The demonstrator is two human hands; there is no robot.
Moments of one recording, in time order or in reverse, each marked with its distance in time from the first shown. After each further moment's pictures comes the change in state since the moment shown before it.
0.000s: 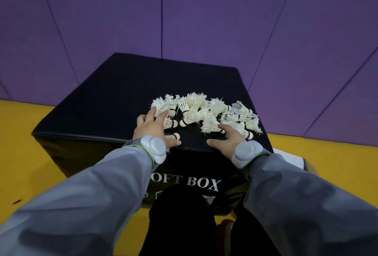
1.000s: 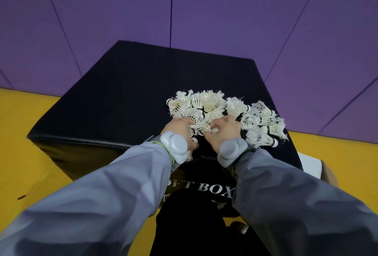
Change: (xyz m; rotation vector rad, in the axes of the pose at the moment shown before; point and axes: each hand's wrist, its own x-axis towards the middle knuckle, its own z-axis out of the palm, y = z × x) left_hand 0.040 0.024 0.008 -0.075 -0.319 -0.055; right_hand 0.067 -0.034 0.067 -0.130 0.259 -0.131
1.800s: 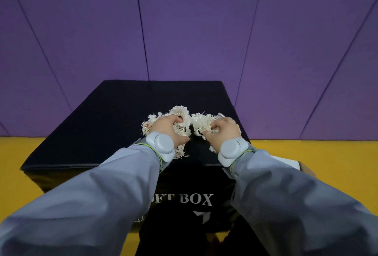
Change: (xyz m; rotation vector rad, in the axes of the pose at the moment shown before) left_hand -0.065 0.102 -0.031 -0.064 0.238 0.126; right_hand -0.023 0.040 -0.112 0.167 0.124 -0.024
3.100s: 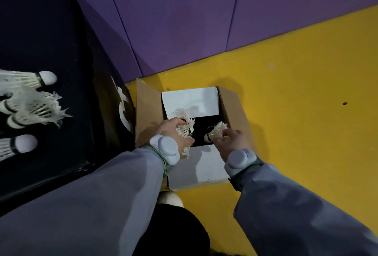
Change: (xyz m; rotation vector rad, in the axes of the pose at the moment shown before) left_hand 0.048 0.181 0.436 0.086 -0.626 0.055; right_hand 0.021 0.441 -0.107 -0.085 -0.081 0.822
